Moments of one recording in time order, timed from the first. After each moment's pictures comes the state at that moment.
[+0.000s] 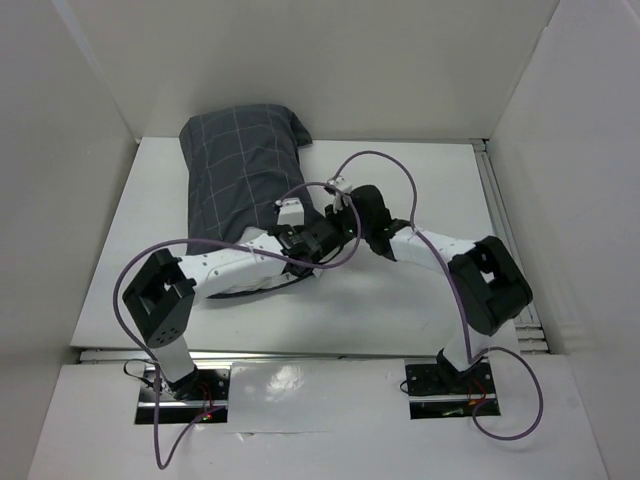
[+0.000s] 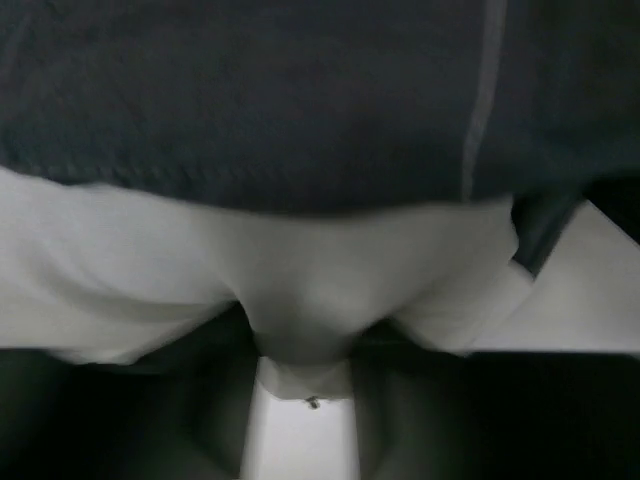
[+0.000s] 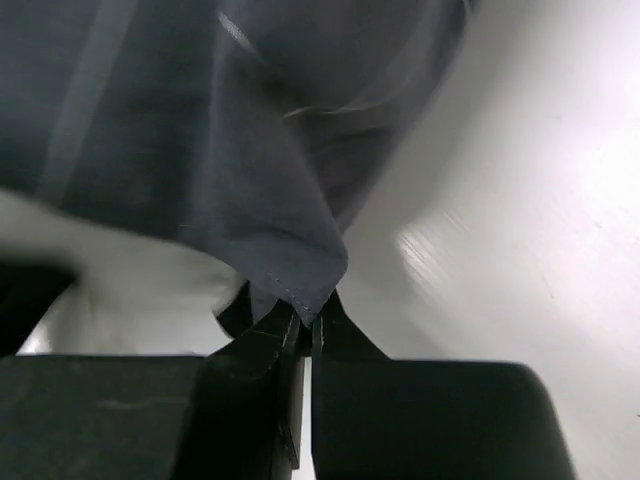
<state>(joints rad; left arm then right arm) -0.92 1.73 1.31 -0.88 -0.82 -1.04 0.55 1.68 0.97 0.15 -0.30 0.09</state>
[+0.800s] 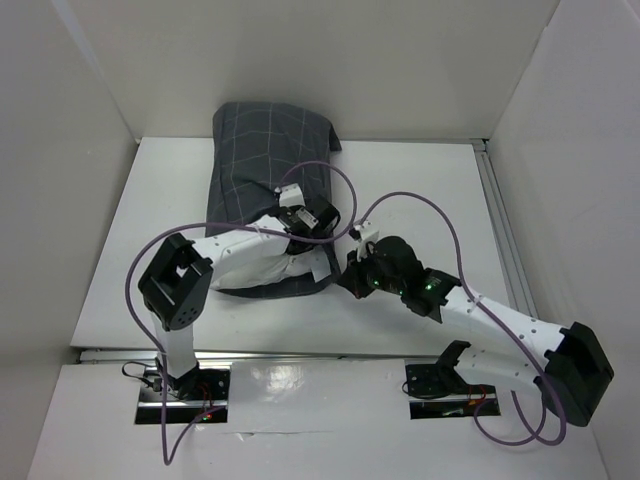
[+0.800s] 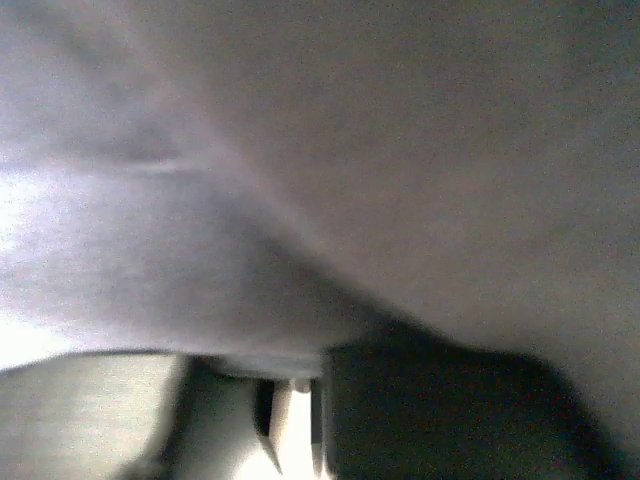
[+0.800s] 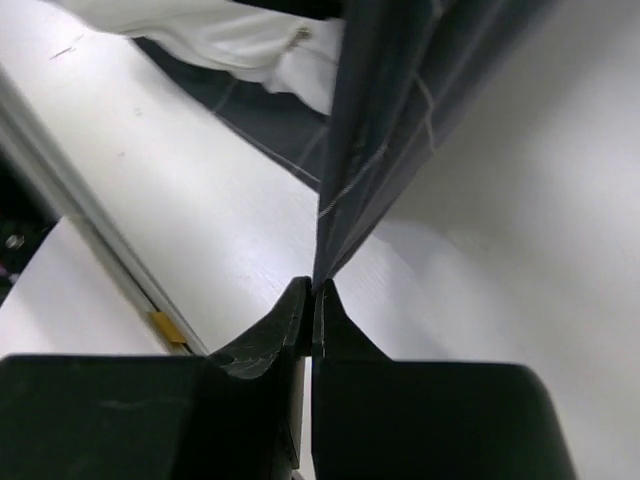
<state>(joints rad) -0.76 1.87 1.42 -0.70 -0.58 -1.03 0.78 1.05 0.61 -0.10 -0.17 0.29</state>
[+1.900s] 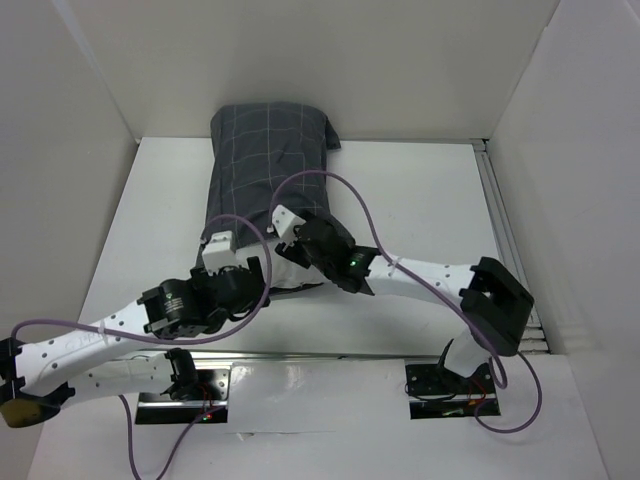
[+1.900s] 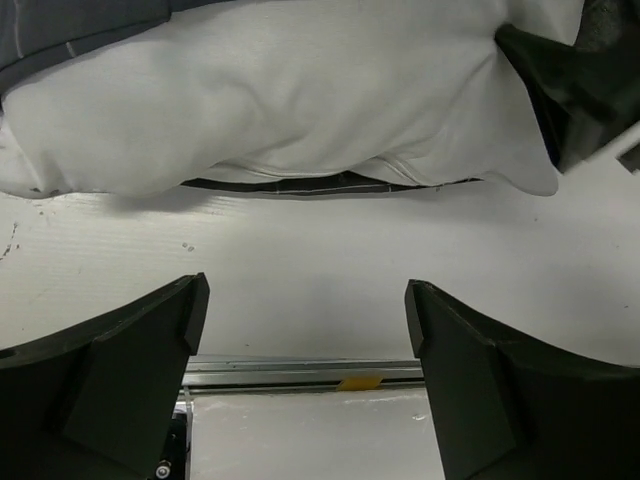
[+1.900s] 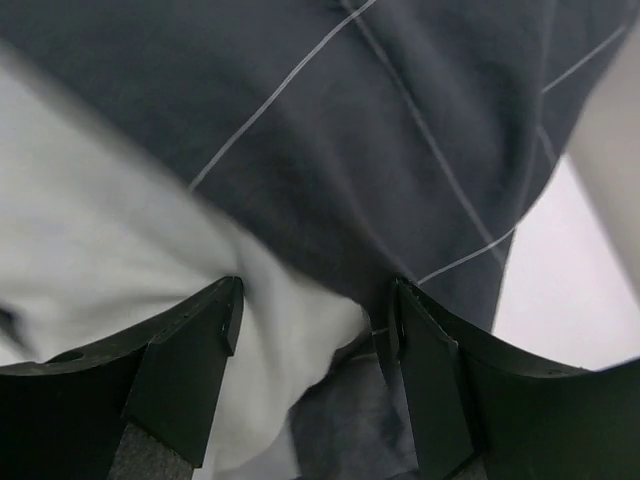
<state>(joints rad) -1.08 0.87 0.92 -1.02 -0.68 -1.10 0.99 1.56 1.04 0.05 0.37 -0.33</state>
